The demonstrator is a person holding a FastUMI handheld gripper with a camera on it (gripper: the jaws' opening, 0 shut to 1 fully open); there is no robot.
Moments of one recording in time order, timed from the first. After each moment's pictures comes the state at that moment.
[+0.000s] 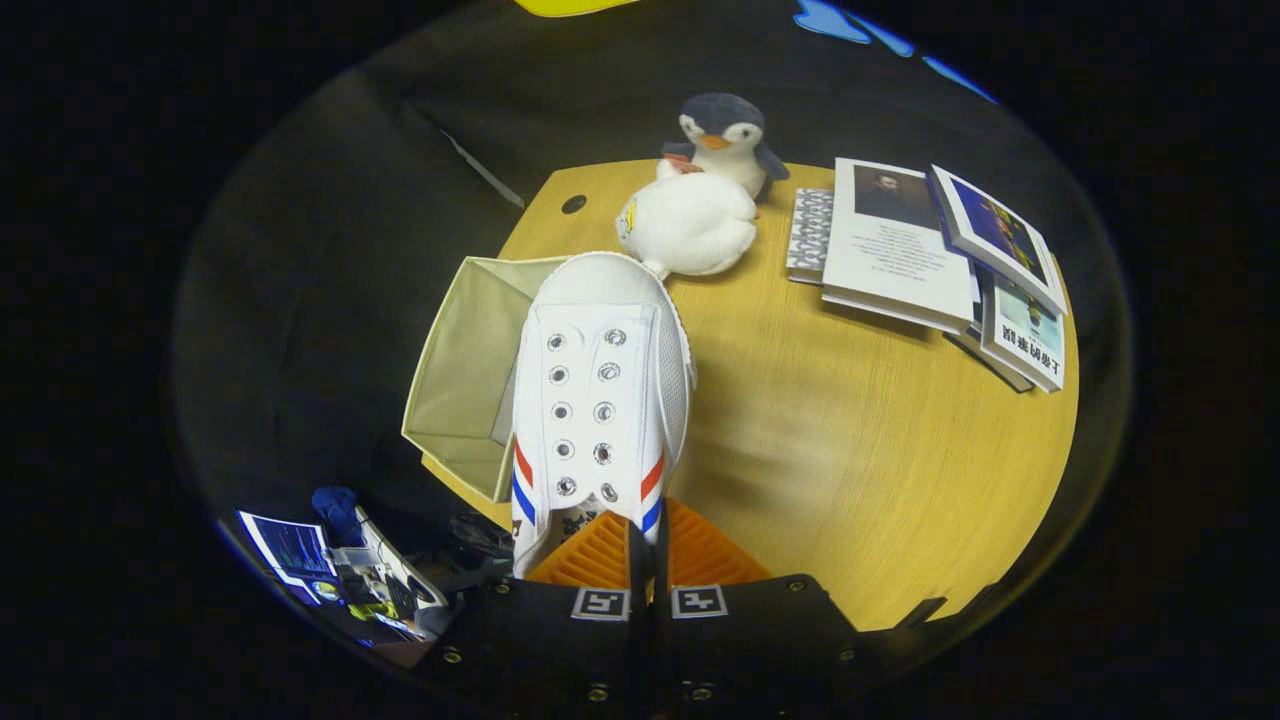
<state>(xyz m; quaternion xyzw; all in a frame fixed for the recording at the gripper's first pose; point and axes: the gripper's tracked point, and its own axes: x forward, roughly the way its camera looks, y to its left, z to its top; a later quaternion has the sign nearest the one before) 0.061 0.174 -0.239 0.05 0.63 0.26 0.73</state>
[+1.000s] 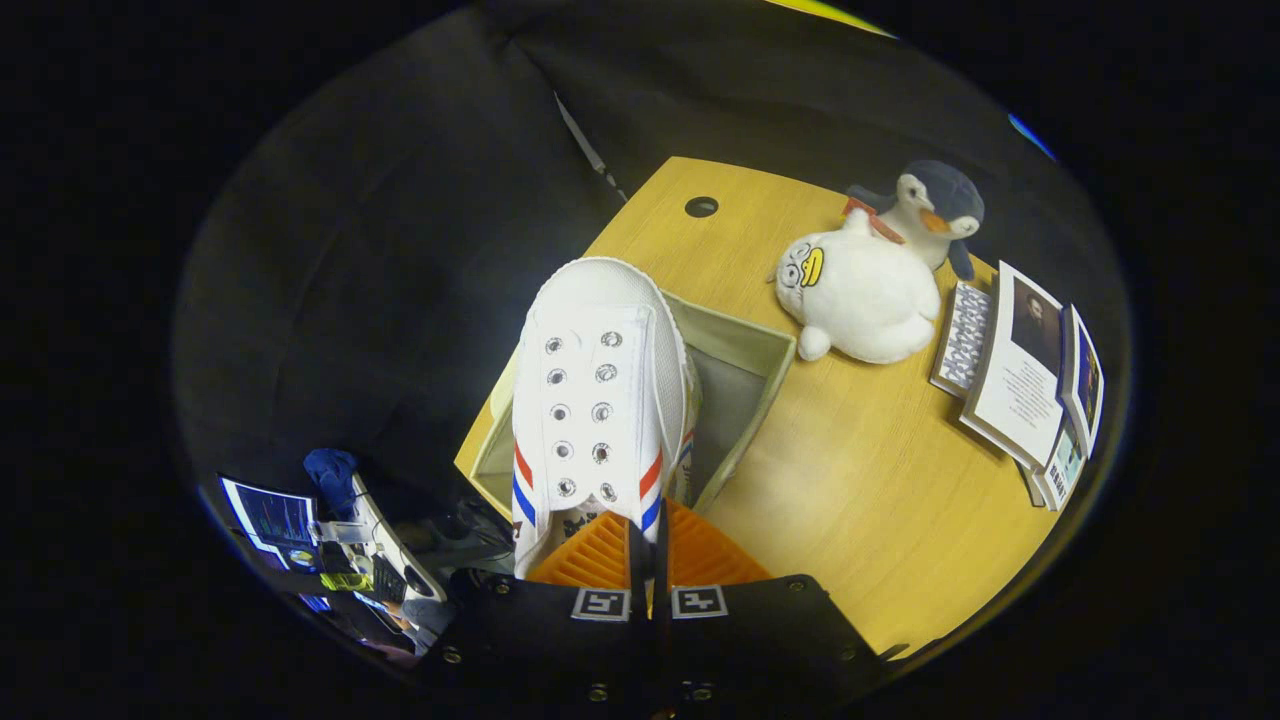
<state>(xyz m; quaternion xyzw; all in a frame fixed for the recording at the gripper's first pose) 0.092 0.334 -0.230 -0.04 0.62 0.34 0.71</state>
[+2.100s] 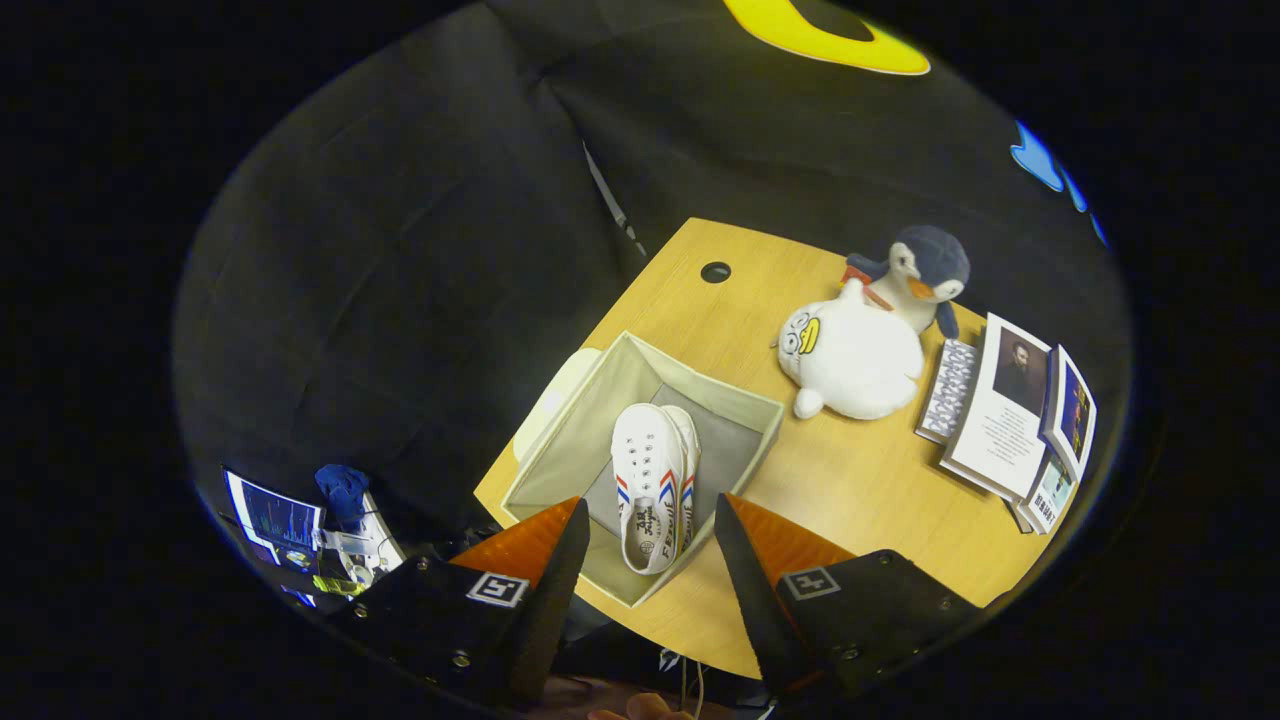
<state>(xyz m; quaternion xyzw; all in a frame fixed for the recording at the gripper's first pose) 0.112 0.314 -0.170 0.00 0.54 0.35 0.77</state>
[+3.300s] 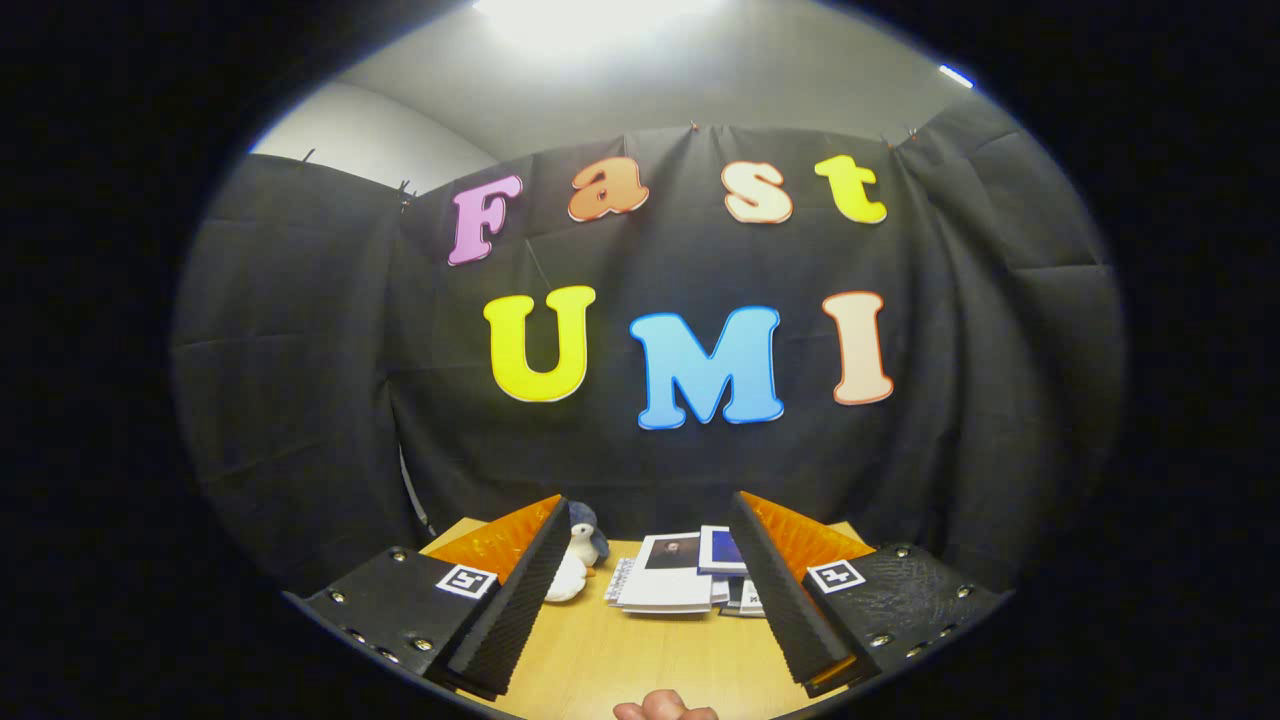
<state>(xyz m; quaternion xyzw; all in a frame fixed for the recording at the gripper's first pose) 0.065 -0.027 0.012 0.05 0.04 0.05 1.00</state>
